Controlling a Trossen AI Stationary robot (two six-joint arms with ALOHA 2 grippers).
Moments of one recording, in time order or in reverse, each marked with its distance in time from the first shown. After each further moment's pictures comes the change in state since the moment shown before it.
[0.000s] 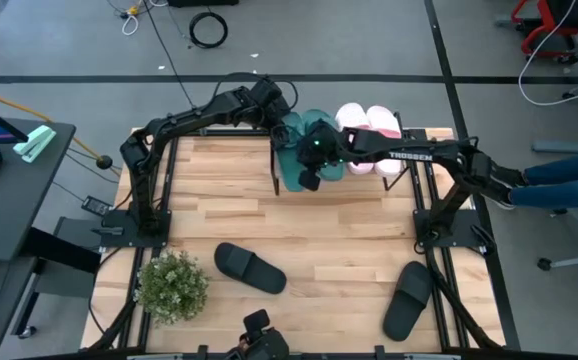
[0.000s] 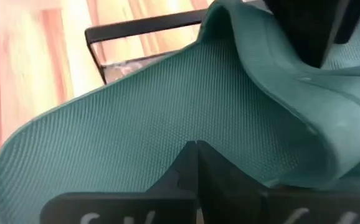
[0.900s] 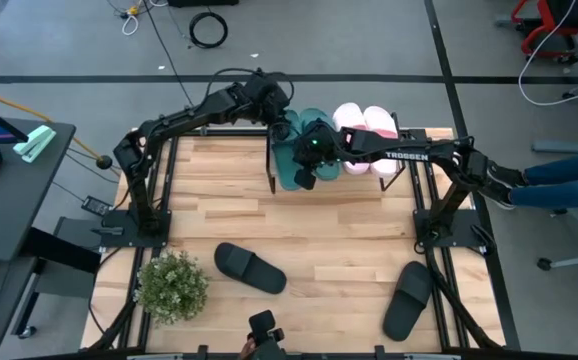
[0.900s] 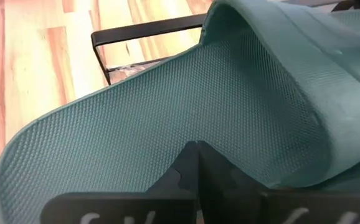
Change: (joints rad) left arm -0.019 -0.067 -0.005 0.132 -0.001 0.022; right arm 0.007 0.033 -0.002 0.071 -0.038 0.030
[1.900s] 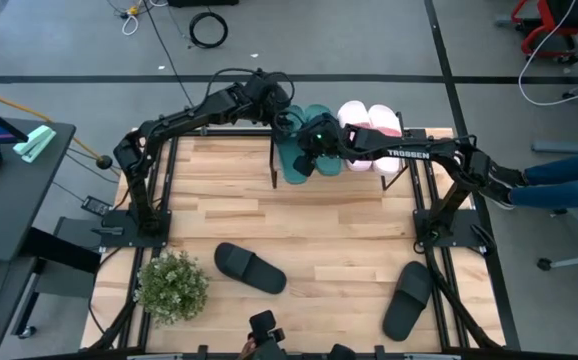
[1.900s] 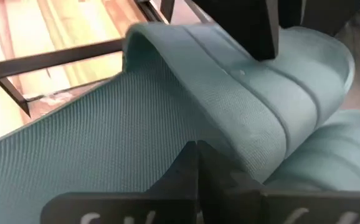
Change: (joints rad) left arm -0.002 -0.002 0.003 0.008 0.013 0.004; right arm -0.058 -0.017 -0.049 0.085 0.219 0.005
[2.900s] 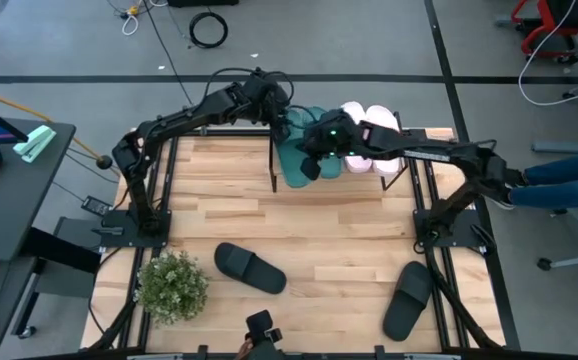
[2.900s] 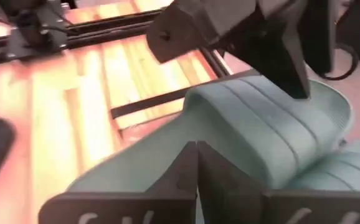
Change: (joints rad) left arm 0.000 -0.013 0.001 -0.004 -0.008 -0.001; right arm 0.019 -0.127 -0.012 0.035 -0.232 0.050
